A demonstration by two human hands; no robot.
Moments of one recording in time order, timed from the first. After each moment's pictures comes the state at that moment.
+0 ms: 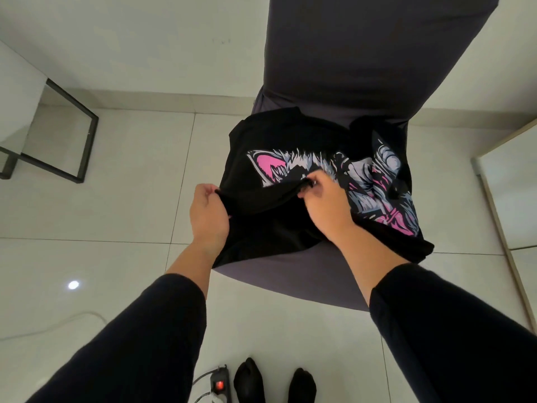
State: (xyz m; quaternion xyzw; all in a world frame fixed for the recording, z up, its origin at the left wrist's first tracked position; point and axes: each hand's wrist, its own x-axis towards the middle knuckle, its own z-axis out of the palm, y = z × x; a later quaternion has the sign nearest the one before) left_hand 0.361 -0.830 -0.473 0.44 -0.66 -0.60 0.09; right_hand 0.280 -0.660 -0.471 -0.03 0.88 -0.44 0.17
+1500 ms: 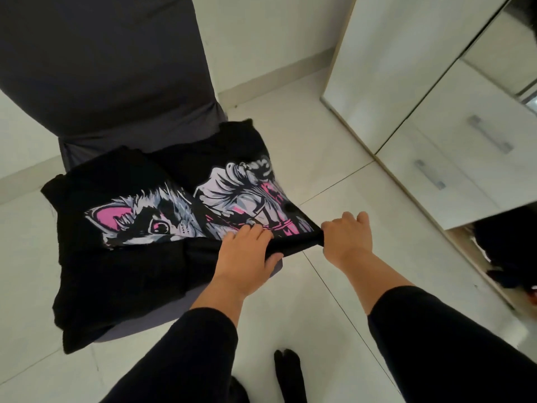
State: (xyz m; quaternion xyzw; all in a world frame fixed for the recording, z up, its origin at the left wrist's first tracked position) left_hand 0.364 -0.574 -0.485 -0.27 -0.96 -0.05 -0.12; right_hand 0.378 -0.380 -0.467 0.08 0.96 0.10 0.24
